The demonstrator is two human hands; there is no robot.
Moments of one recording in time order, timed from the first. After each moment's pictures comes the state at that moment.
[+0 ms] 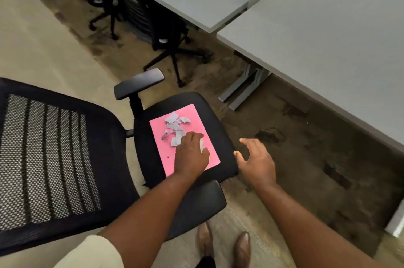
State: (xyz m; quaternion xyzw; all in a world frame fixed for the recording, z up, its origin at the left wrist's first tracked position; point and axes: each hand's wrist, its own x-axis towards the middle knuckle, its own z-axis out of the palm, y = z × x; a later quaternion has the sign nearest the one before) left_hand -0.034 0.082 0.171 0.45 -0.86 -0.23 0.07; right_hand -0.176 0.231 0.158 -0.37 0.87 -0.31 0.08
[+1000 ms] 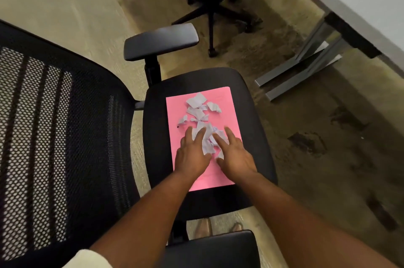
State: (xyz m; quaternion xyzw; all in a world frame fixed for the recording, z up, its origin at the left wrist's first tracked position) left_hand -0.011 -0.020 -0.014 0.57 -0.78 -0.27 -0.04; right_hand -0.147 0.051 -0.029 -0.57 0.78 -0.07 0.25
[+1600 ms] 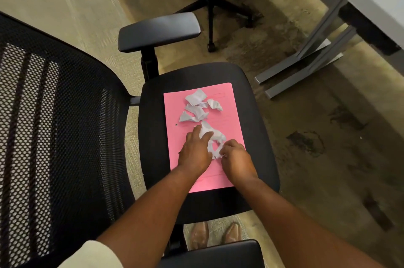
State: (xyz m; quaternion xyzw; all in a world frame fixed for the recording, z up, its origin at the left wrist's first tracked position) left_hand -0.021 -0.030 -0.037 0.52 -0.80 -0.28 -0.07; right_hand -0.146 0.051 -0.039 -0.50 0.79 -0.13 0.33
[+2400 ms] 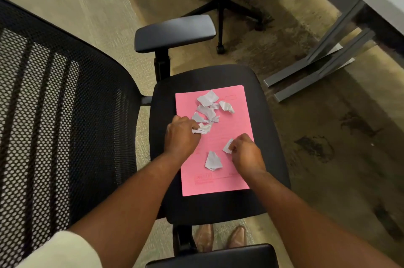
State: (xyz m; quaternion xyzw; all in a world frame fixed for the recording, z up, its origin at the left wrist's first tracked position) left_hand 0.024 -0.090 -0.011 0.57 -0.78 -0.24 0.08; right_hand -0.148 0.021 -0.034 -0.42 0.84 -0.10 0.33
